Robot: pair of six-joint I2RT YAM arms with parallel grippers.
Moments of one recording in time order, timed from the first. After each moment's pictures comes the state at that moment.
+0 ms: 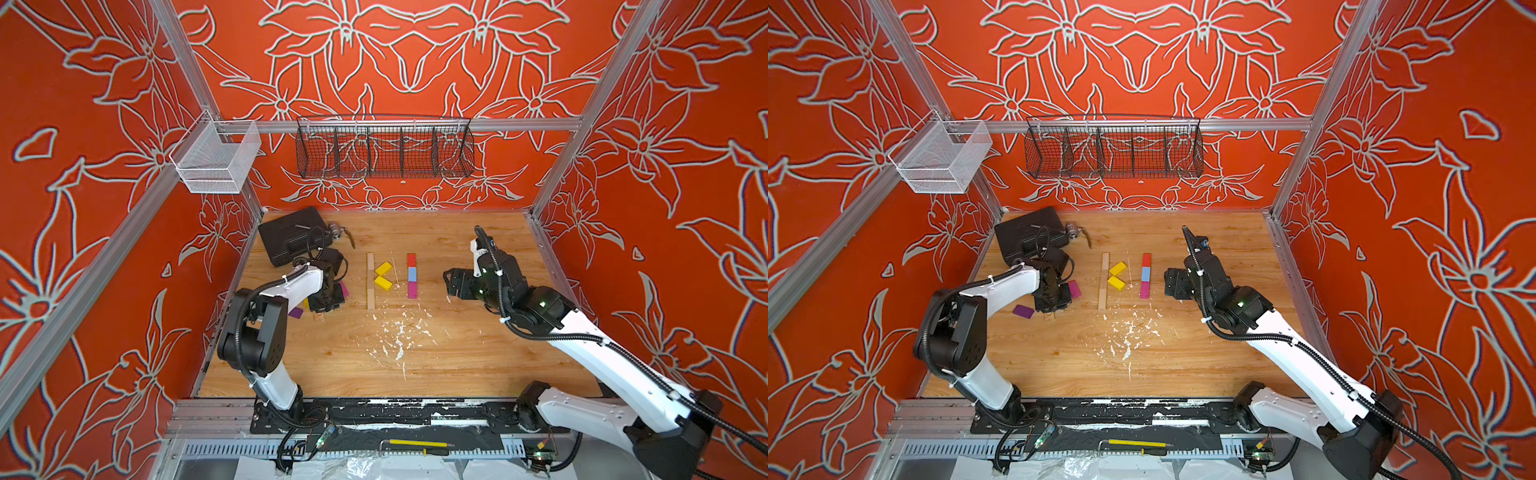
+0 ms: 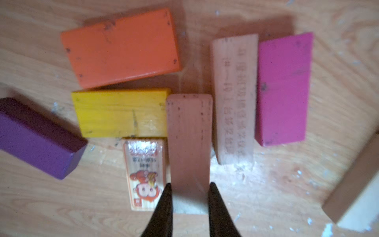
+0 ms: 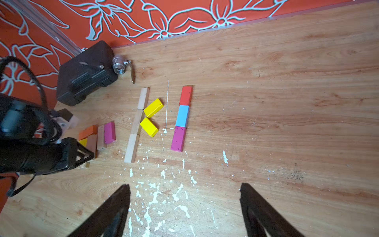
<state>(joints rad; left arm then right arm) -0.19 1.63 1.06 -0.81 -0.07 -0.56 0.65 1.05 1.04 -0.64 0.27 0.58</state>
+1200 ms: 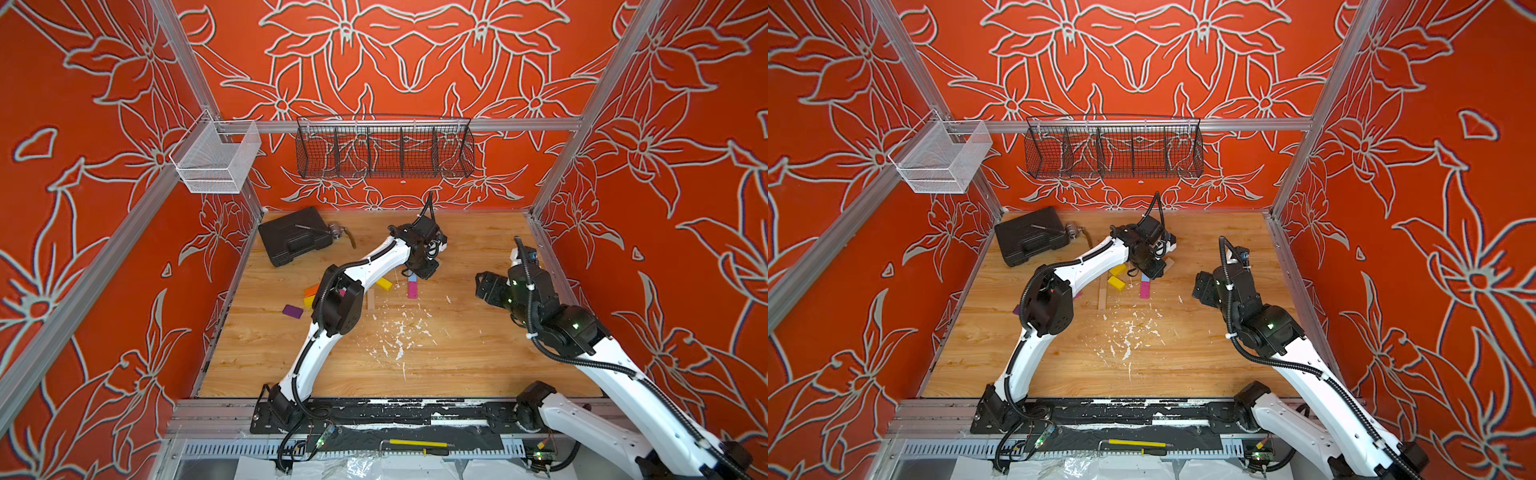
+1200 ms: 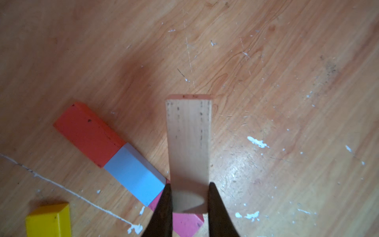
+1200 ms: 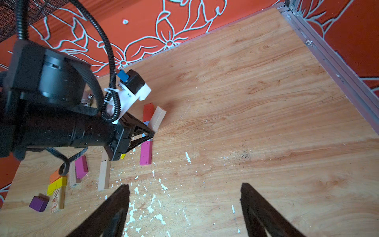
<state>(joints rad) -0.64 2.40 2.22 -0.97 0.17 0.10 0.52 0.85 0.94 -0.74 0.36 0.67</state>
